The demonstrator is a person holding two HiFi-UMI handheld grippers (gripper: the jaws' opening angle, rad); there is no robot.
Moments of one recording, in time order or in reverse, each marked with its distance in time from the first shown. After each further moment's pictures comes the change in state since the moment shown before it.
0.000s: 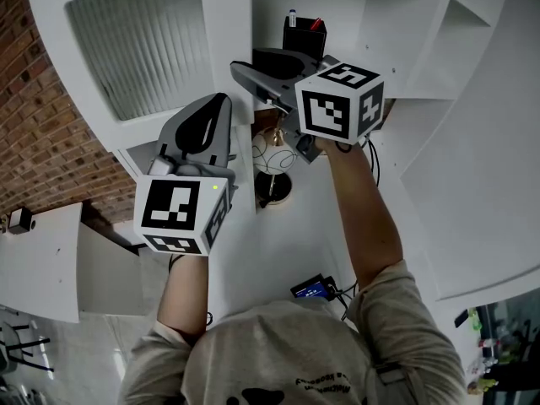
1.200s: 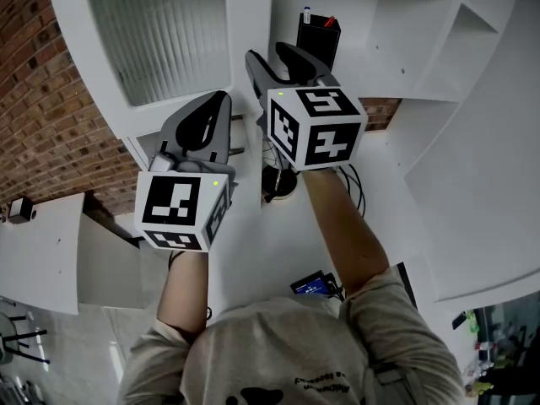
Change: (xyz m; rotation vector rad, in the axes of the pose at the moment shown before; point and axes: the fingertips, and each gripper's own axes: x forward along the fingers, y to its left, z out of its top) left arm -0.021 0.020 -0.004 -0.010 0.013 0.032; right arm -0.004 -0.009 0.001 -0.066 -0.065 -0.496
